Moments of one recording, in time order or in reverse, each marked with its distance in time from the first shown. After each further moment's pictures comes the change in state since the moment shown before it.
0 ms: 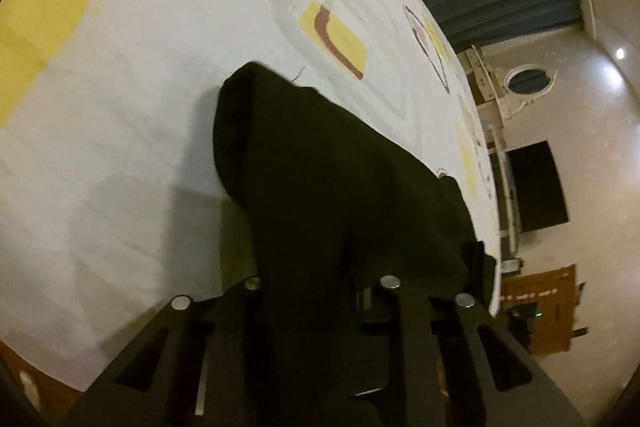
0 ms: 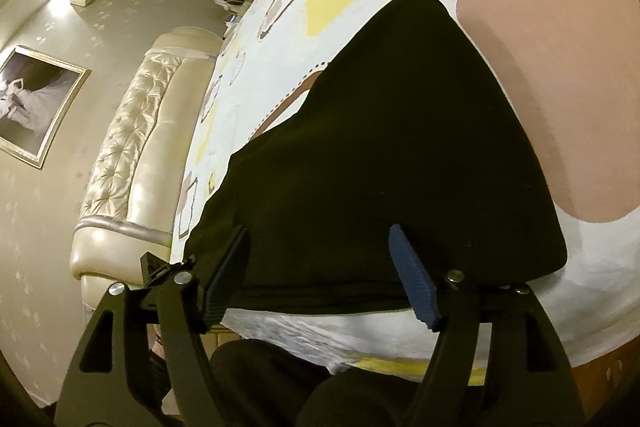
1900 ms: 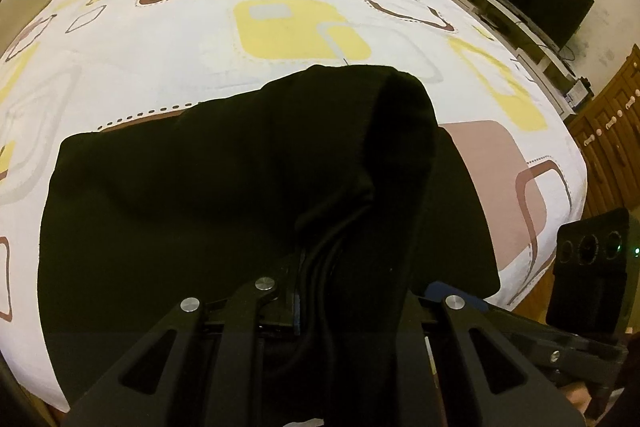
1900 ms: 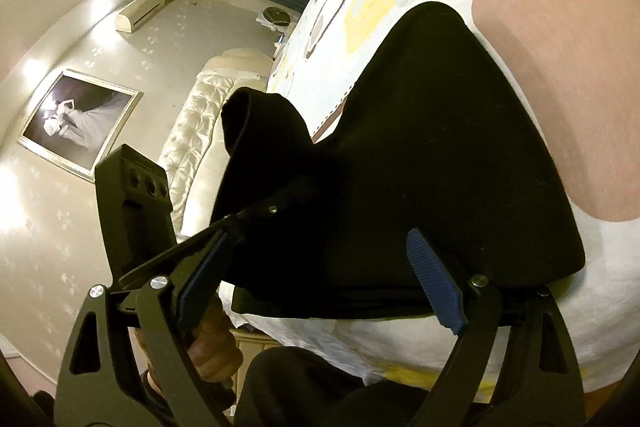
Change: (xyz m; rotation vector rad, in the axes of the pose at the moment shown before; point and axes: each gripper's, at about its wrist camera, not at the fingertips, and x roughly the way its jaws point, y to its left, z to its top) left arm 0.233 -0.366 -0.163 0.667 0.095 0.298; right arm -0.016 -0.025 -0.003 0.018 -0.061 0.222
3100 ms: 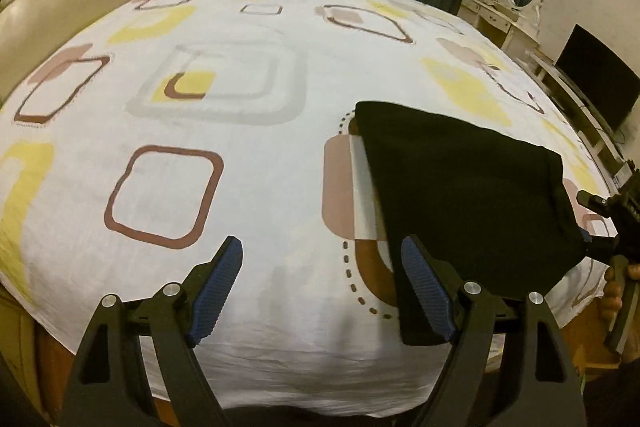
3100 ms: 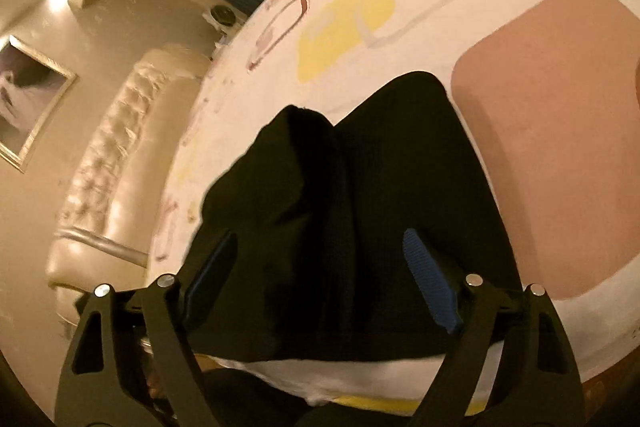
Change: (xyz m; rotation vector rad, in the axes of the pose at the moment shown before) left arm -0.105 0.189 -0.095 -0.241 -0.197 0.189; right arm 0.022 0.039 0.026 -0.106 -0.022 -0.368
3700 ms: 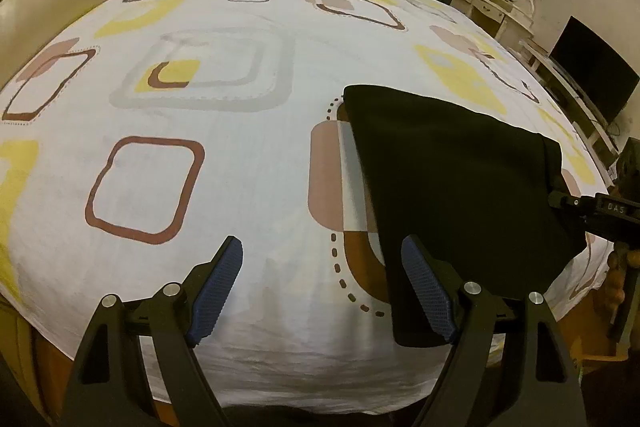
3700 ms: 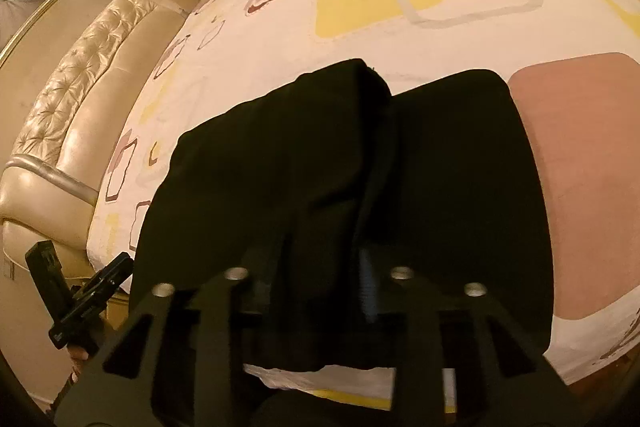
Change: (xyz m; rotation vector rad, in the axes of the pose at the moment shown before) left arm 0.009 -0.002 -0.007 0.011 0.032 -0.030; right arm 0.022 0.040 0.000 -0.172 0.135 -0.113
